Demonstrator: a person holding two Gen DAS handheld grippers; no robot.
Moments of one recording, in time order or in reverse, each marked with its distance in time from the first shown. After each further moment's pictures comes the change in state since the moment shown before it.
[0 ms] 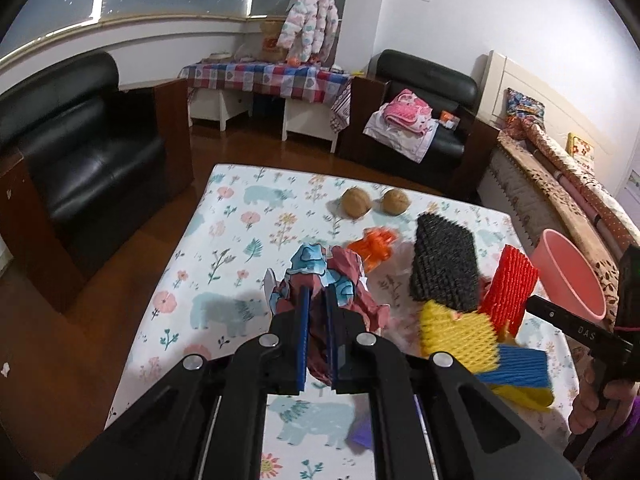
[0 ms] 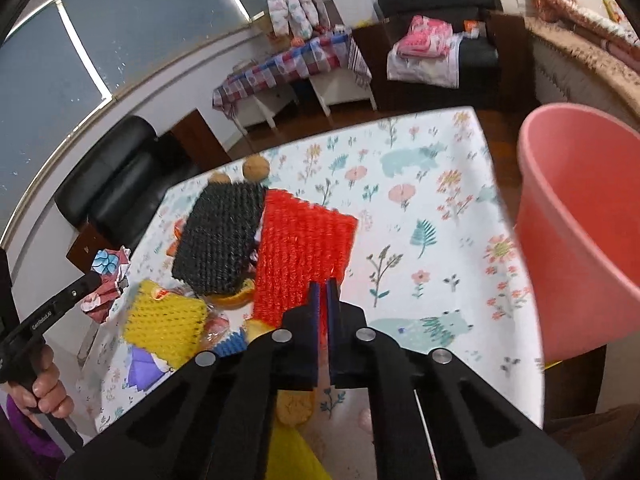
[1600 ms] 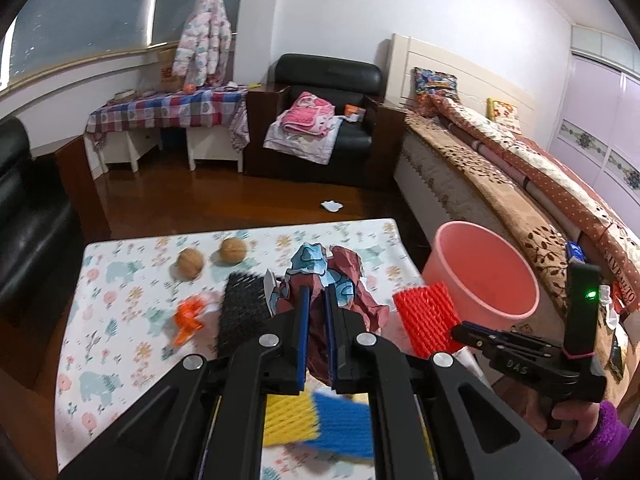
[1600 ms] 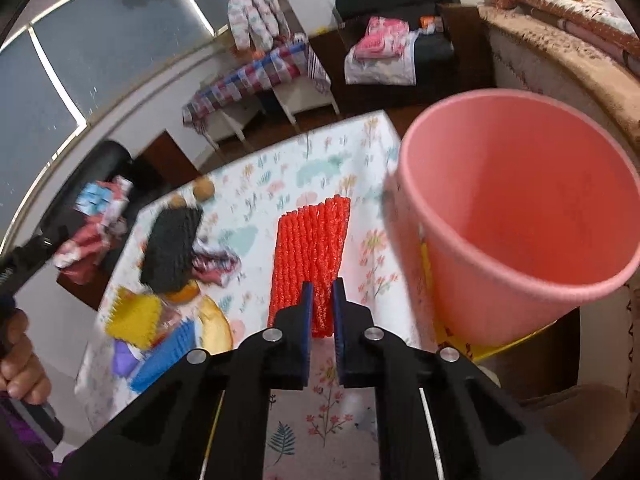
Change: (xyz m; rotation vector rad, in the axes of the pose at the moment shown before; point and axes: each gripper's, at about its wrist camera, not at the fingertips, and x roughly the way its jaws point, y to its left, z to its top) left arm -0.002 -0.152 0.043 0.224 -0.012 -0.239; right arm -0.050 -0.066 0.006 0.102 -0.026 -0.063
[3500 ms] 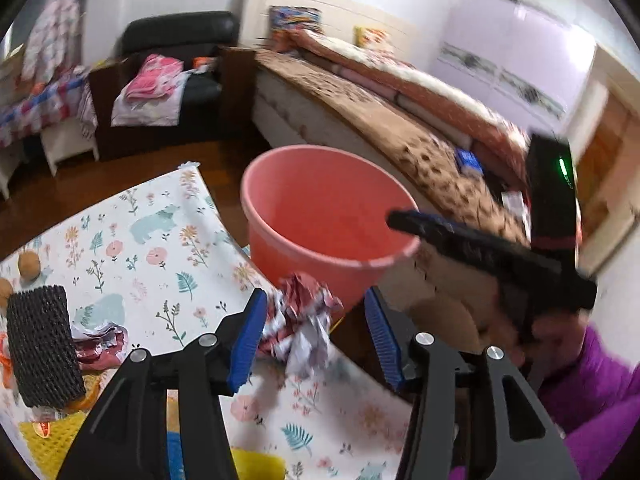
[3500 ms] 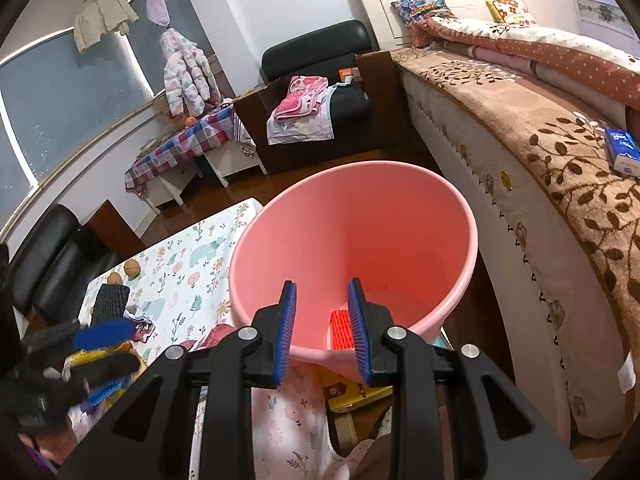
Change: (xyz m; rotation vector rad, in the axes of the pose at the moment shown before) left arm 0.070 -0.136 -0.025 0.275 0.202 -0.421; right arm -0.059 -0.091 0.017 0.105 -0.161 -0.214
